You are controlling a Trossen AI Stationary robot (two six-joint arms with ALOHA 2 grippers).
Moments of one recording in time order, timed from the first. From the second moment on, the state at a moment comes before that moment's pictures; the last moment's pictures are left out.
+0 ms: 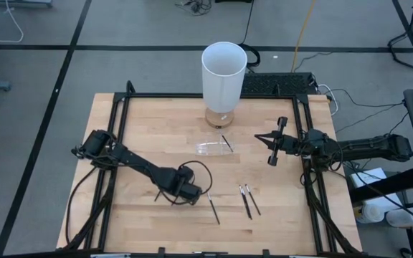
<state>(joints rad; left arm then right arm) -0.36 1.92 1.23 -0.78 -0.14 -1.30 -0.06 0.63 0.17 0.62 0.13 -0.41</state>
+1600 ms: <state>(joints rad) 0.13 1.53 1.05 0.29 -0.27 -0.05 -0.06 0.63 0.17 0.58 0.13 -0.41</state>
